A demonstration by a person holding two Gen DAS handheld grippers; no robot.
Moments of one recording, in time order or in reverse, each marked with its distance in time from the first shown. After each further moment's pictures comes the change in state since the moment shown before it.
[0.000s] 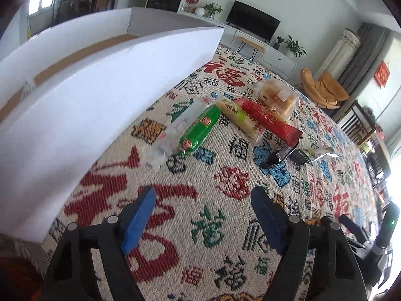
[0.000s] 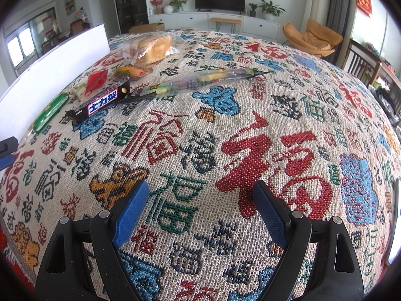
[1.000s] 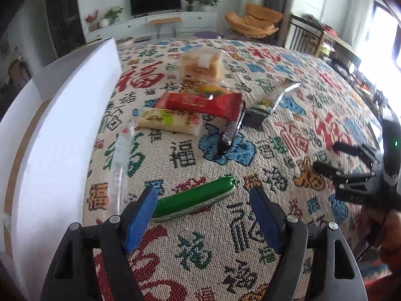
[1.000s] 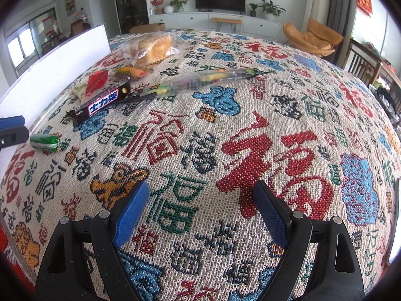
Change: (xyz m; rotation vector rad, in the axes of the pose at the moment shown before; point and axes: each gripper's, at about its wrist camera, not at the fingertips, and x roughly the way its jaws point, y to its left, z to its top) left arm 0.019 -0.068 0.014 0.591 0.155 -0.123; right arm 0.000 0.000 0.000 0.000 0.000 0.001
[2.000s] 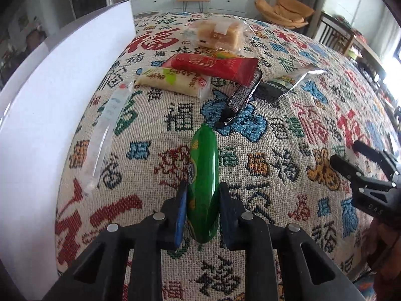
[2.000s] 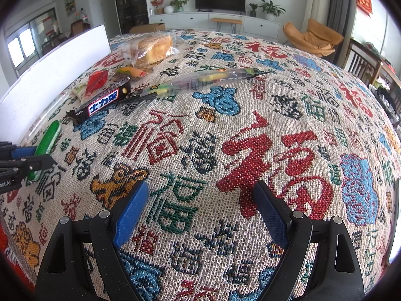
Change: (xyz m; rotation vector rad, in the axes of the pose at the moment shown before) left arm 0.023 -0.008 -0.017 -0.237 0.082 0.064; right arm 0.000 0.000 0.000 0.001 0.000 0.001
